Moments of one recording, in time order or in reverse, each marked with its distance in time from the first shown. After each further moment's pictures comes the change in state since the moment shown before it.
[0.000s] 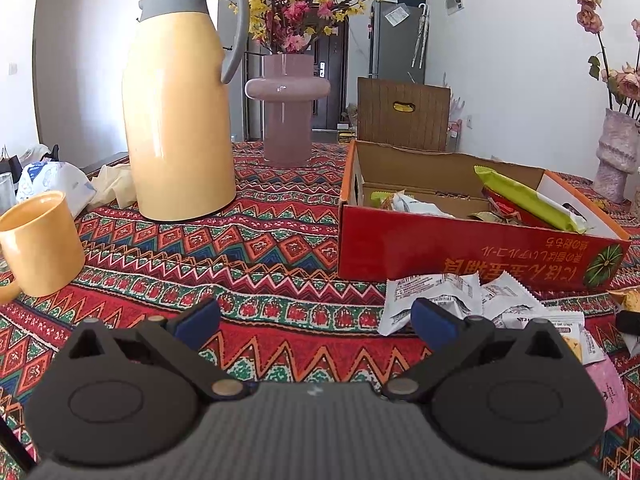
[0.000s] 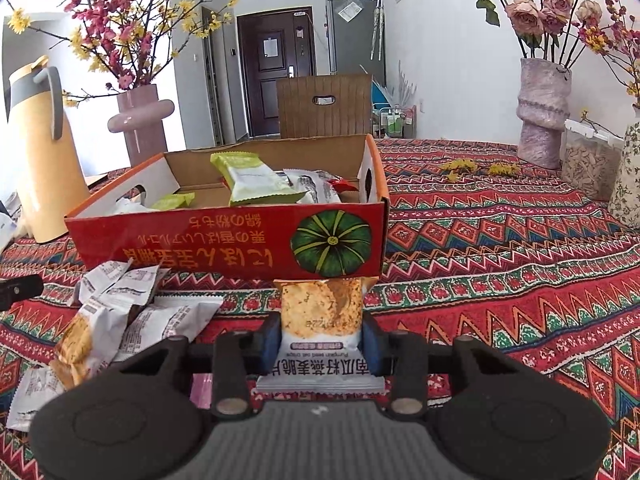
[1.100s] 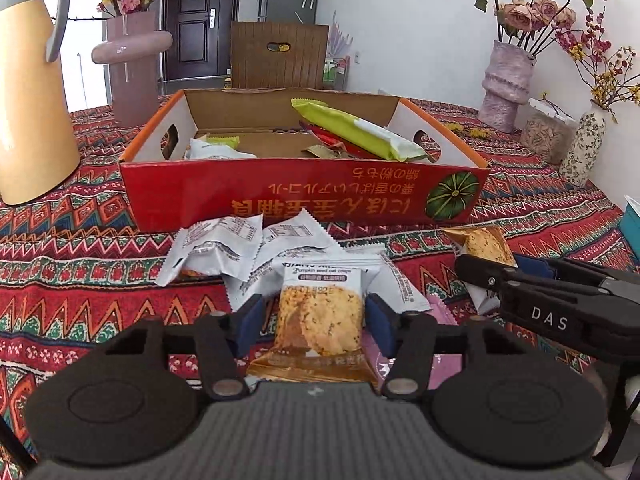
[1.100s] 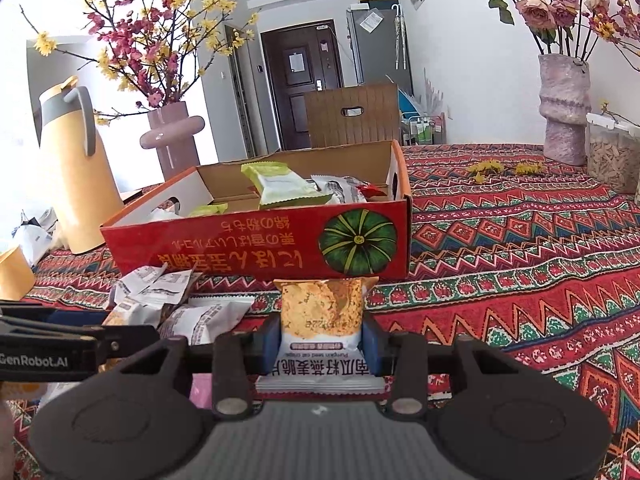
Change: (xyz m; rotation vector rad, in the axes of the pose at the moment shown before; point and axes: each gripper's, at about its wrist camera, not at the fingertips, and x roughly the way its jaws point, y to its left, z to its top) left arm -0.005 -0.096 -0.006 0.117 0.195 -0.317; right arm -0.007 -0.004 -0.009 0.019 -0.043 0.118
